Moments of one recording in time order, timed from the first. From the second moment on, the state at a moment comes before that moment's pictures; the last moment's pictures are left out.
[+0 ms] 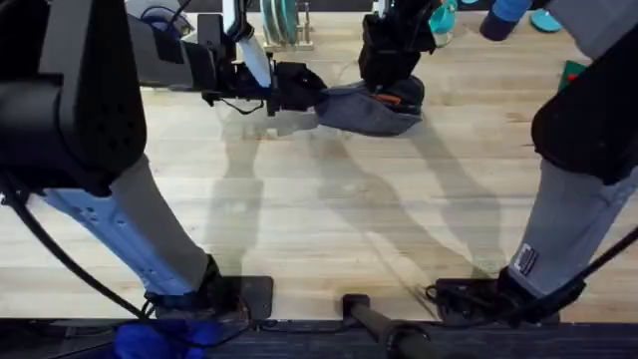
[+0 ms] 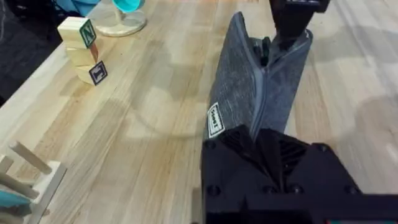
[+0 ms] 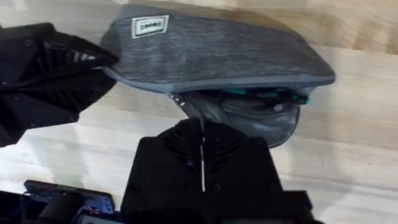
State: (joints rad) left arm -0.01 1.98 1.07 -0.09 1.26 0.97; right arm 0.41 2.16 2.13 -1.50 -0.11 0.37
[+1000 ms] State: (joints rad) left arm 0.00 1.98 1.07 -0.08 1.24 0.96; right arm 0.29 2.16 2.11 -1.53 -0.11 0.31
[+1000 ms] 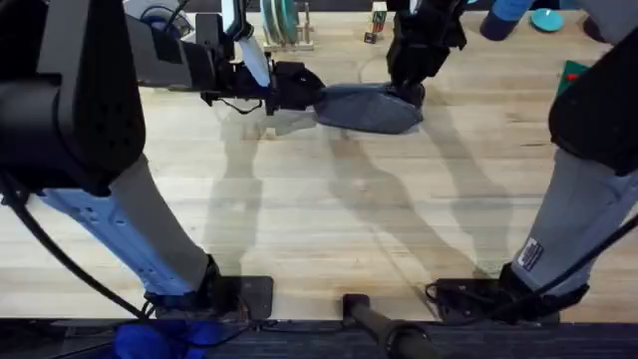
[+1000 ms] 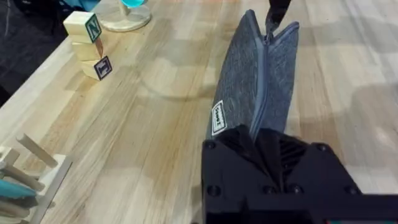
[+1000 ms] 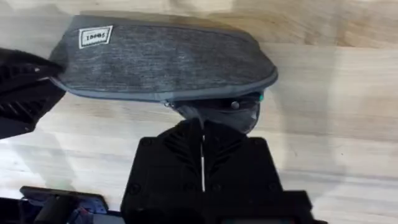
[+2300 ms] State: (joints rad) left arm 0.00 1.98 1.07 -0.08 1.24 0.96; right arm 0.11 2.15 1.96 -1.53 -0.10 0.31
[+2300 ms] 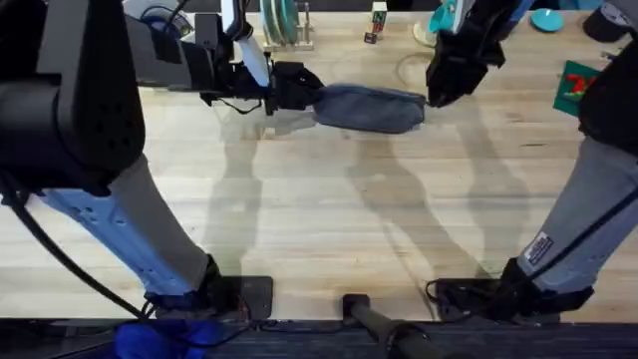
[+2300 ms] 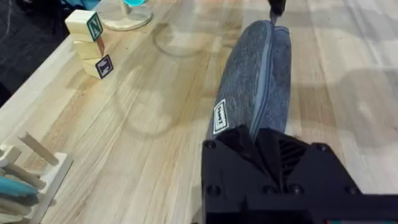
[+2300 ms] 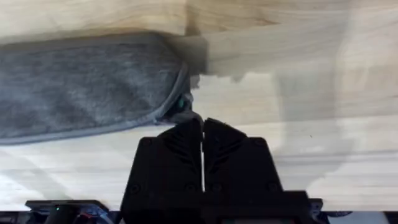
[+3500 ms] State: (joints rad) left arm 0.00 1.98 1.07 -0.08 1.23 0.92; right arm -0.06 1.93 1.61 -1.36 -0.08 0.26
